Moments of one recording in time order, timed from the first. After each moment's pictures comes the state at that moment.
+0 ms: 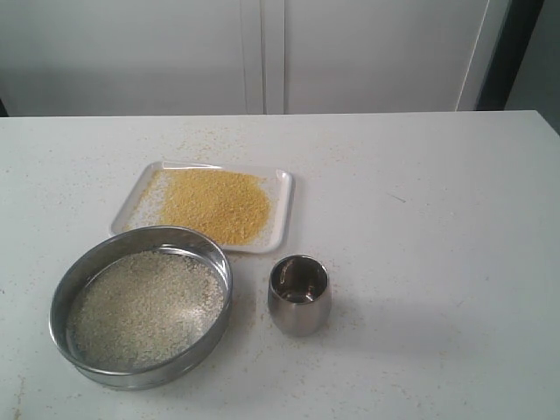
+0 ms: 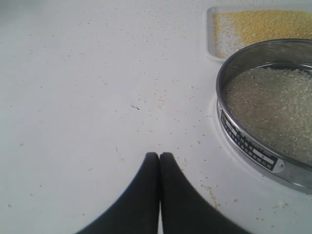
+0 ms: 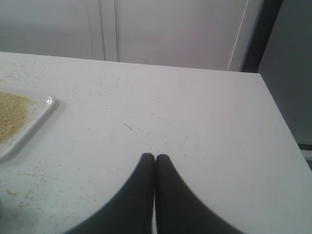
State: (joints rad) left arm -0.02 0.00 0.02 -0.07 0.44 0.10; right arm 0.09 0.48 -0.37 -0.05 0.28 0.04
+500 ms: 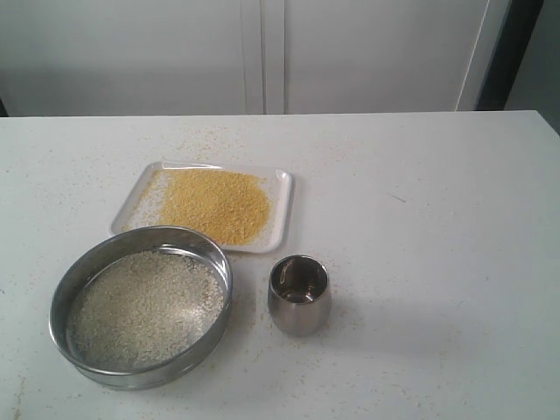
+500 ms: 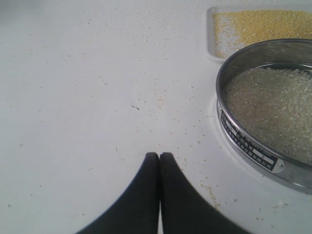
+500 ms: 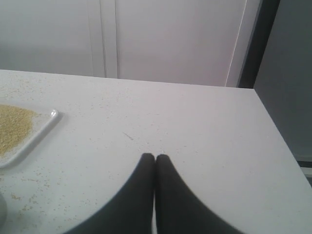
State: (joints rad) left arm -0.02 0.00 0.02 -0.07 0.44 0.10; right arm 0.09 0.29 -0.31 -0.05 0.31 0.04
